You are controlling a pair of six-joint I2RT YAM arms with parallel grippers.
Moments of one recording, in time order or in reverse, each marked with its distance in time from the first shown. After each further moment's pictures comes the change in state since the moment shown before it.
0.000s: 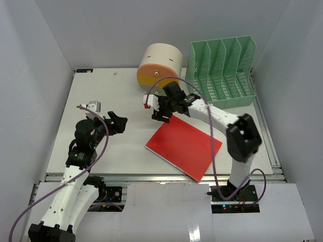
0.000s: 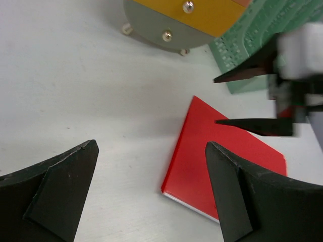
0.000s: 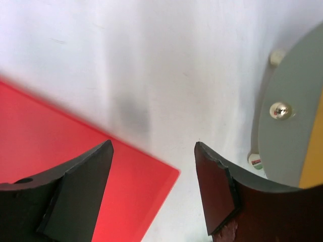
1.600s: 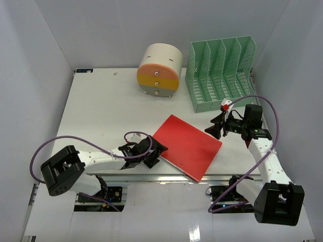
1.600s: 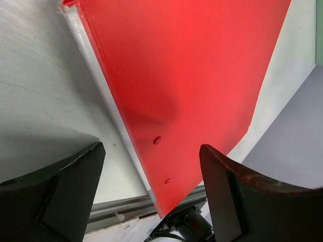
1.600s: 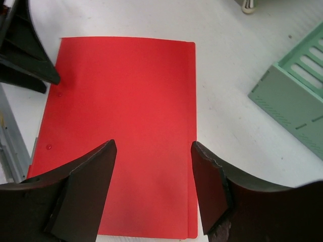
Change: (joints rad) left arm -0.822 0.719 -0.039 0.109 -0.368 -1.336; right arm -0.766 -0.910 -0.843 0.083 -0.656 0.278
